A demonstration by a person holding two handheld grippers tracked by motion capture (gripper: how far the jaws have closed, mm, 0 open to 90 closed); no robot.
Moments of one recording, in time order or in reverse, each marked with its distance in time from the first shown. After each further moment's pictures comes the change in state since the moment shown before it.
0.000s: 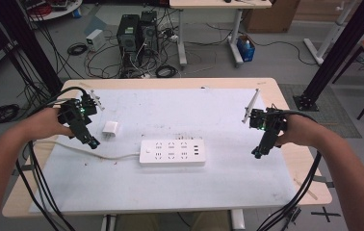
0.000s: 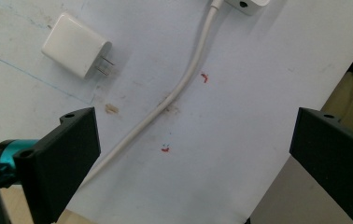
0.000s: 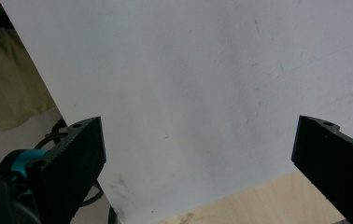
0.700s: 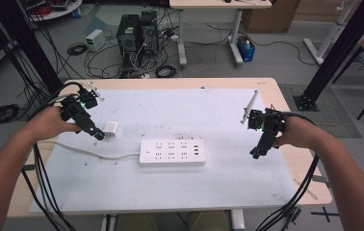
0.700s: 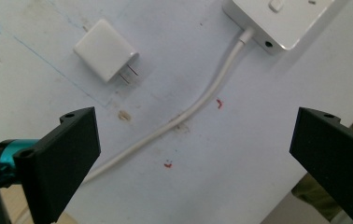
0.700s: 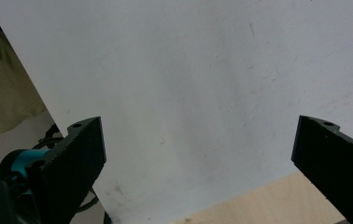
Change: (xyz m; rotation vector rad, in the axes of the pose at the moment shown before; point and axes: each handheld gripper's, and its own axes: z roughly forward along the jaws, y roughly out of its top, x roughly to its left) left arm 0.011 0.005 0.000 -0.092 0.055 -0.256; right arm 0.002 0.002 0.005 -0.011 -0.024 0.007
